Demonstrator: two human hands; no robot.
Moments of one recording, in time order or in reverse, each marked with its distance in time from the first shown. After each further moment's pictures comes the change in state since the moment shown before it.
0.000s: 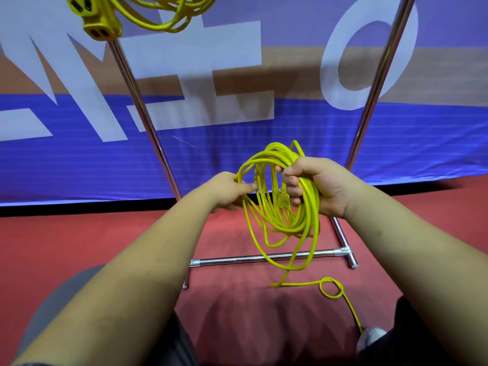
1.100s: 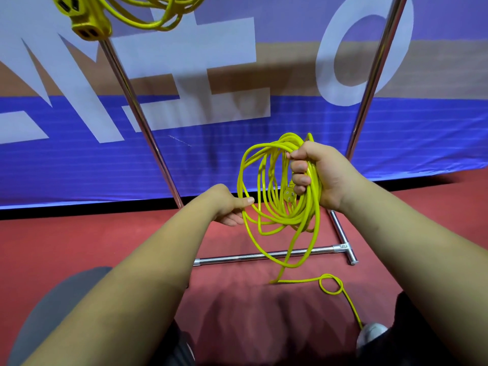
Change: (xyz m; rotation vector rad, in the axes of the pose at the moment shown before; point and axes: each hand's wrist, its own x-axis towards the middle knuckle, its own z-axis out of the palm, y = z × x) left_hand -0.012 -0.013 0.017 -0.108 -0.098 -0.242; right_hand 0.002 -0.008 -0.009 0.091 0.180 -0.057
